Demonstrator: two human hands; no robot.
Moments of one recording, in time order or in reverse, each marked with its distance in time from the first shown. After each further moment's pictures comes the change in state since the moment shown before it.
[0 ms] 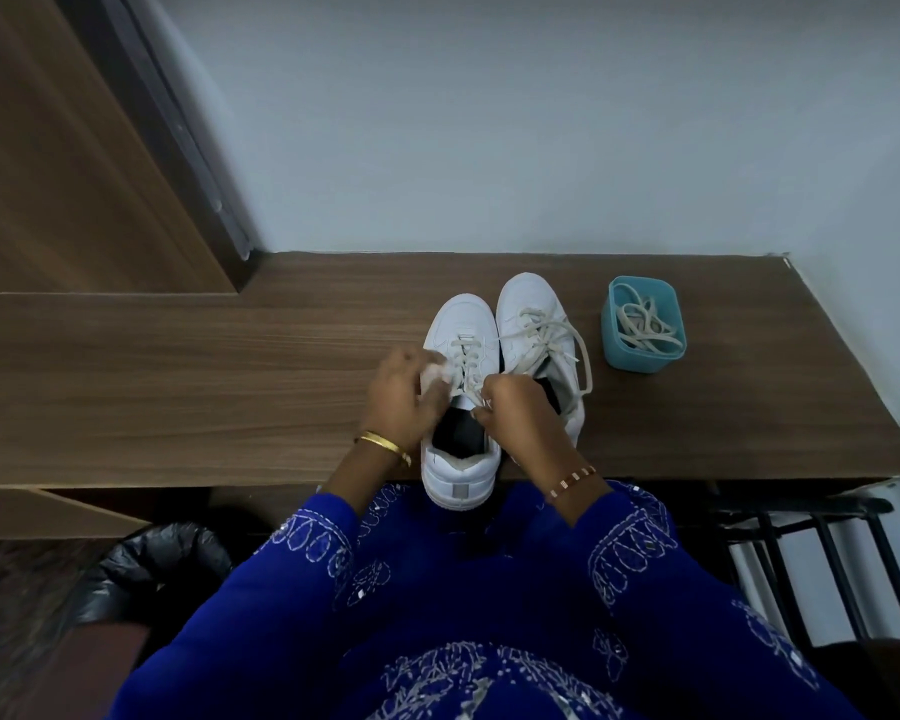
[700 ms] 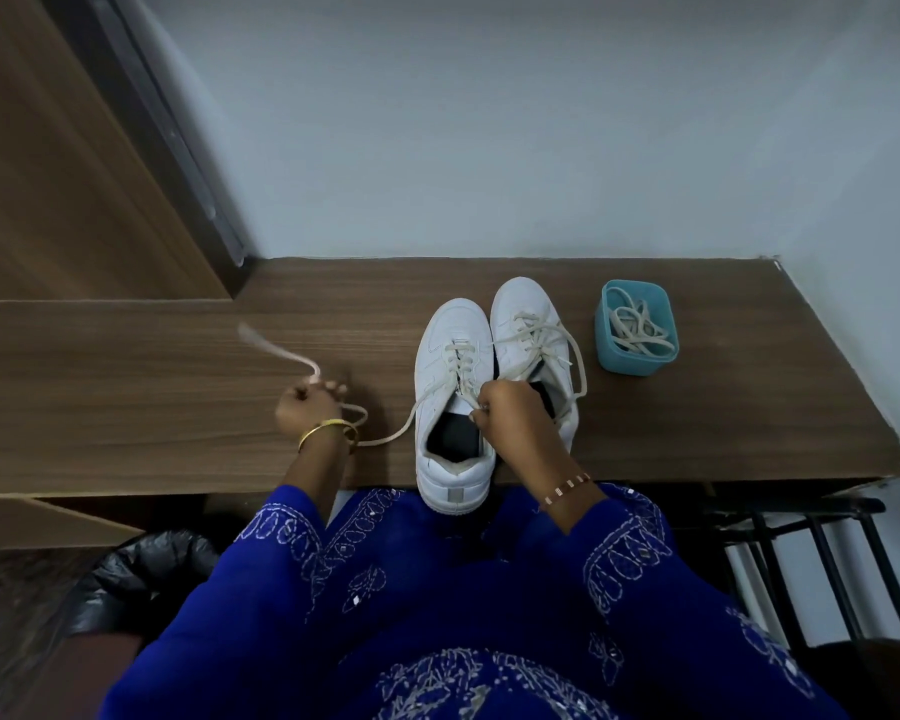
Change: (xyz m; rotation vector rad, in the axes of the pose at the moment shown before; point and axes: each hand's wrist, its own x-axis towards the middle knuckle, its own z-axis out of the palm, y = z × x) left_hand 0.009 -0.031 -0.028 -0.671 0.716 -0.922; right_hand 0.002 0.003 0.008 0.016 -0.004 0.065
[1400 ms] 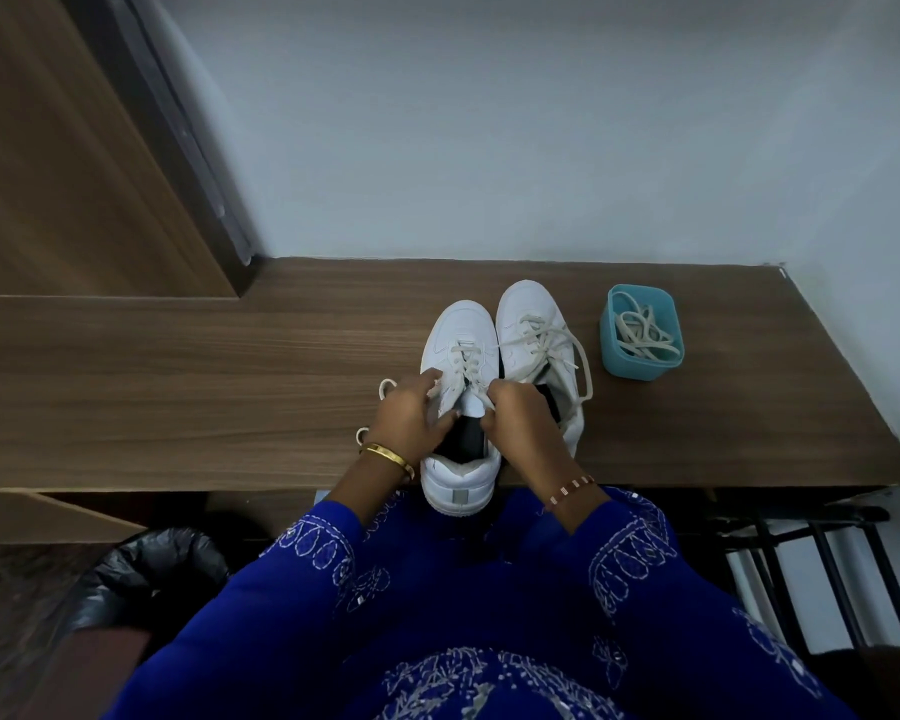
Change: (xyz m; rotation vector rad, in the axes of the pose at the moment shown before) left_hand -0.051 -0.010 0.011 0.846 -0.829 0.771; right_hand -0.003 -0.005 -0.002 0.017 0.039 0.018
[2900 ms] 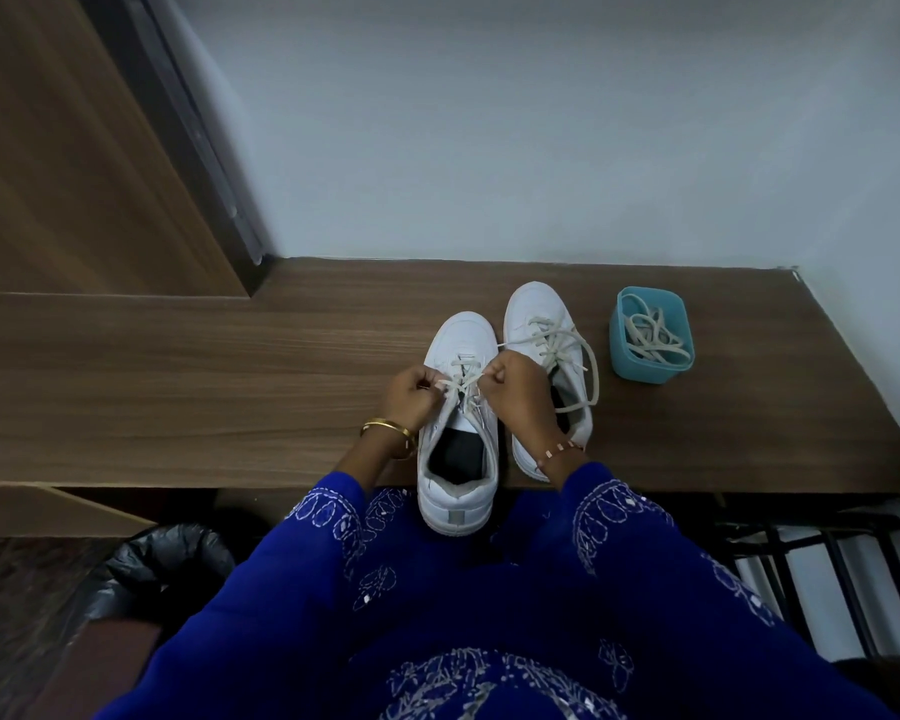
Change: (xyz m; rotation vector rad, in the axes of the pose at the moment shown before) left_hand 0.025 -0.010 0.002 -0.512 0.038 -0.327; right_hand 0.030 -0.004 0.001 0.419 0.134 0.110
